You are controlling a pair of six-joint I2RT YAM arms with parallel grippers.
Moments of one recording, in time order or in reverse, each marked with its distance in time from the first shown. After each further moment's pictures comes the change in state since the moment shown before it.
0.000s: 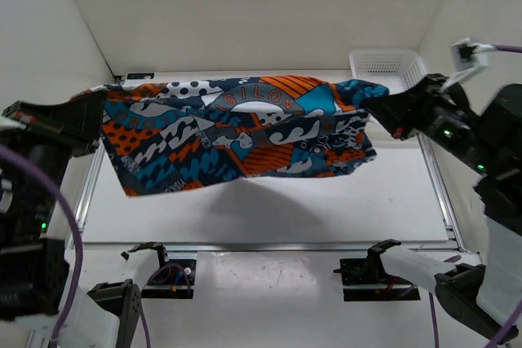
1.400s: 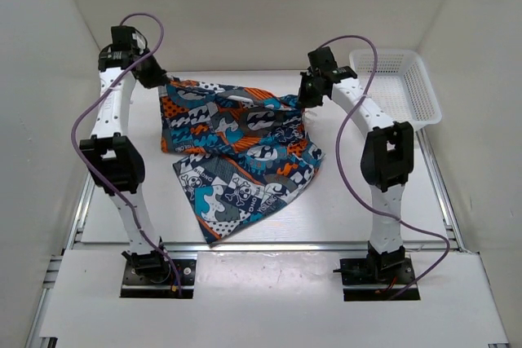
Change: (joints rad) left arm -0.051 1.077 -0.080 0.198 -0.037 0.156; right arm -0.069 1.080 -0.037 0.306 0.135 -0.023
